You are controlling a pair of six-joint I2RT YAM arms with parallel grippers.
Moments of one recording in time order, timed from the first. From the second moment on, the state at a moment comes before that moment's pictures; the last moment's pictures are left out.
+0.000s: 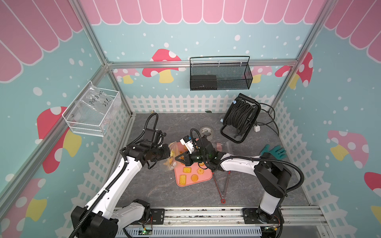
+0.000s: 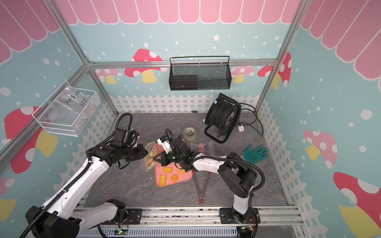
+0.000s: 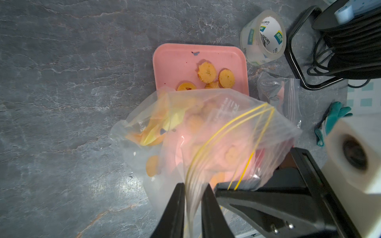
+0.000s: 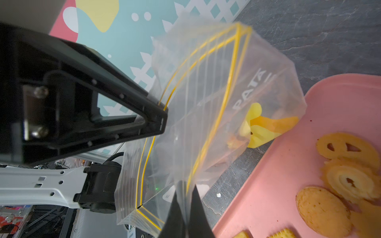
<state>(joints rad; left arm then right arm) -0.30 1.15 1.08 -0.93 0.16 -0.55 0.90 1.79 1.06 0.35 -0.53 0.57</state>
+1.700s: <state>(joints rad) -0.06 1.24 0.97 -1.07 0.37 -0.51 0.93 1.88 1.22 0.07 -0.30 0.29</state>
